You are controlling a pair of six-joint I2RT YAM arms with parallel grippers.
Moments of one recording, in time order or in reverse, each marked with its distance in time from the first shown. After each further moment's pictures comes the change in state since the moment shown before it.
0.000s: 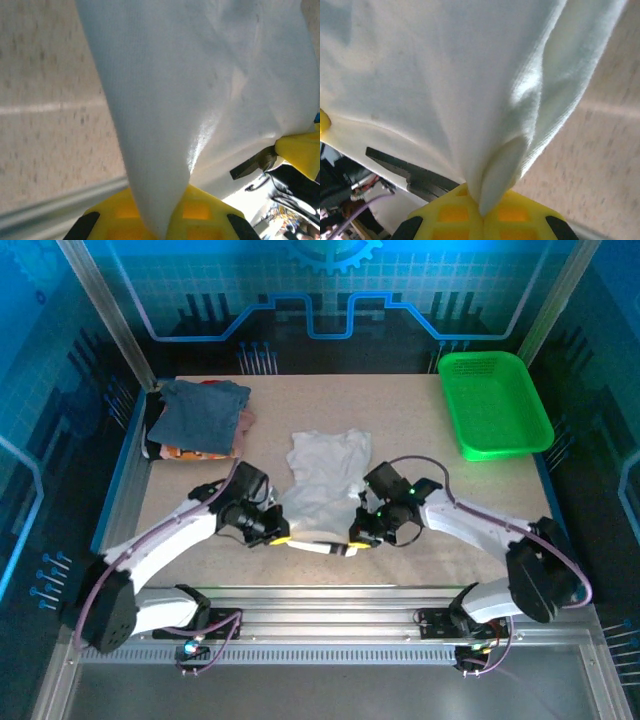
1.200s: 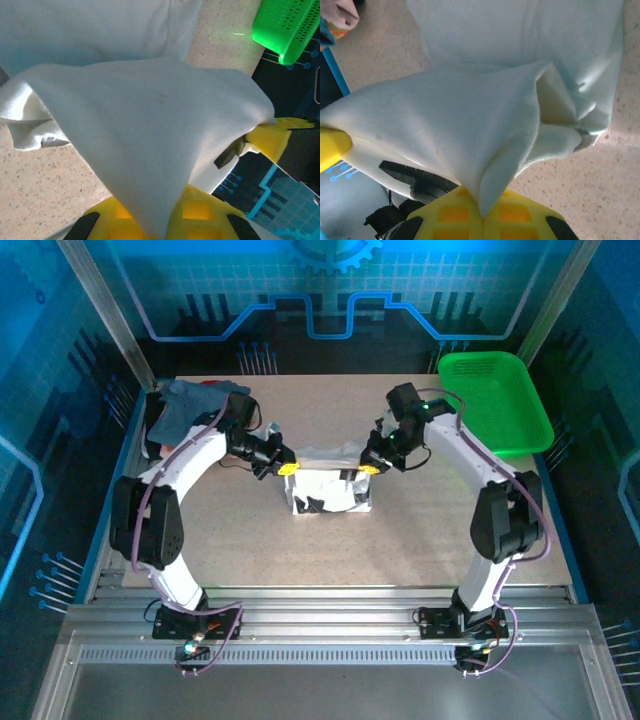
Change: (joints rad) left arm 0.287 0.615 0.652 -0.068 0.293 0.119; right arm -0.387 0.471 0.725 -0.336 -0.067 -0.263
